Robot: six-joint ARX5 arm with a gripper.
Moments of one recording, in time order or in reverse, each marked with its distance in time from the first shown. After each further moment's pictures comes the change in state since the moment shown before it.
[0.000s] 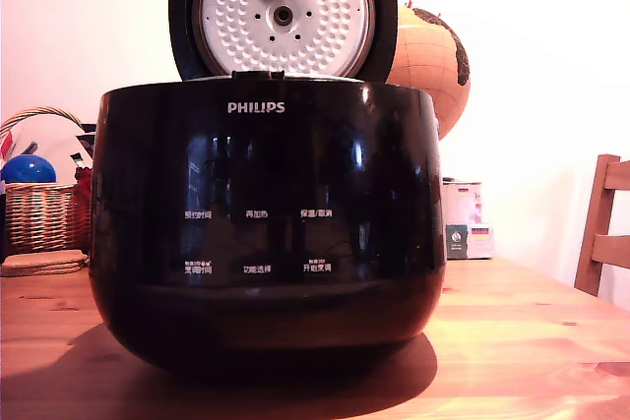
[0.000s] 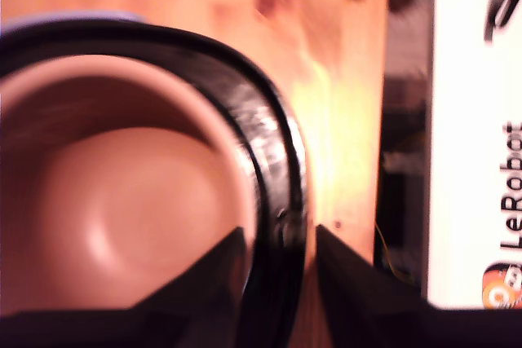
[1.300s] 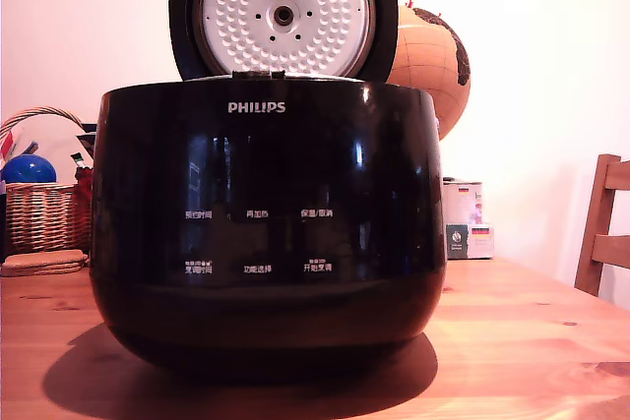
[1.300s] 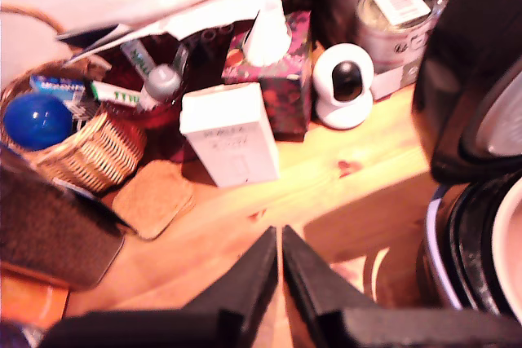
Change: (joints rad) arm 0.658 -0.171 0.007 0.286 -0.165 -0.354
